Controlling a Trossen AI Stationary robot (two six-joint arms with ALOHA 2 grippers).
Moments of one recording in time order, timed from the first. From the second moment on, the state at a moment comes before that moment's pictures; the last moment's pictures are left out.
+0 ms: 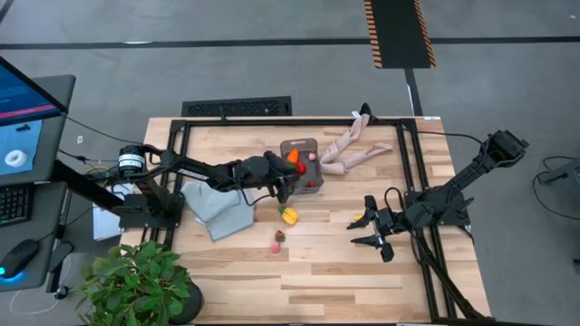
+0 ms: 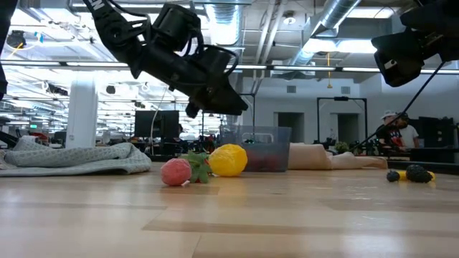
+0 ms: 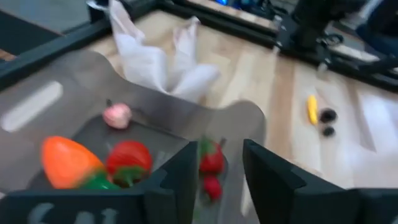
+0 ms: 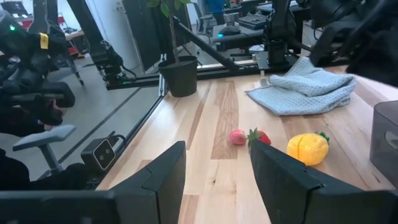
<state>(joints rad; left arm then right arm) 0.15 1.70 0.79 0.53 -0.12 -0.26 0.63 0.97 0.16 0.66 0.38 0.19</state>
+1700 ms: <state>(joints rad) -0.31 1.67 0.79 0.10 -0.25 -0.43 0.63 0.97 0.16 0.66 0.40 0.21</state>
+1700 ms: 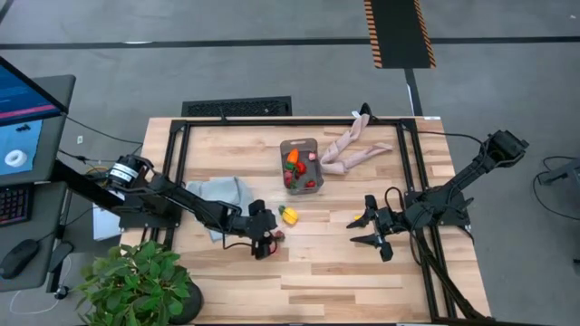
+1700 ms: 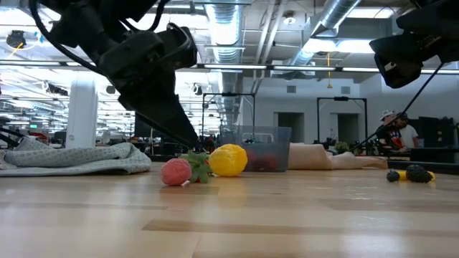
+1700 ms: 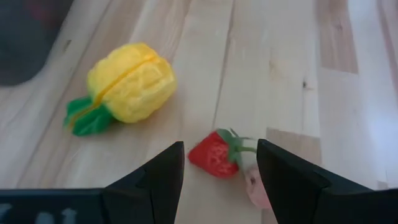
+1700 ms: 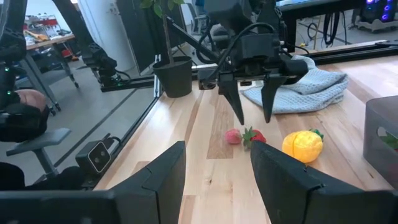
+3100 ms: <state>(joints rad) -0.34 1.72 0.78 0.14 -0.29 -0.45 0.63 0.97 0.16 0.65 0.40 0.21</state>
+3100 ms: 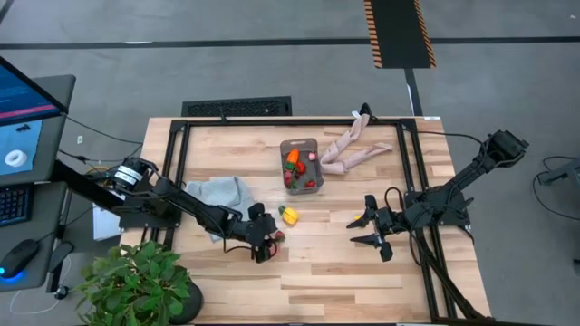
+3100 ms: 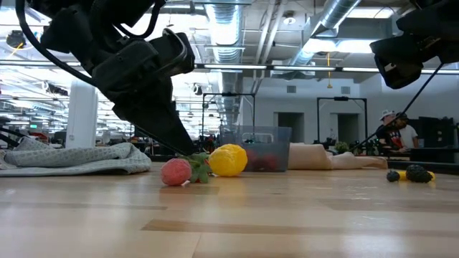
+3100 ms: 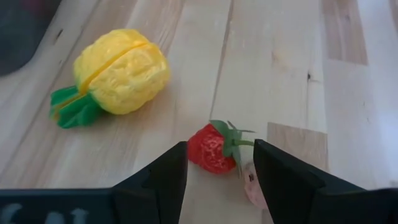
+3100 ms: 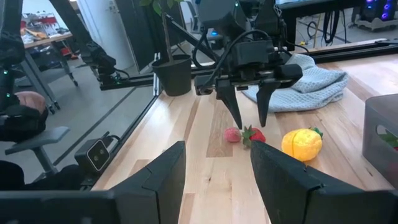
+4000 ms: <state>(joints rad) -0.34 1.72 0.78 0.22 -0.28 -0.32 0.63 0.97 0.16 0.65 0.40 0.21</state>
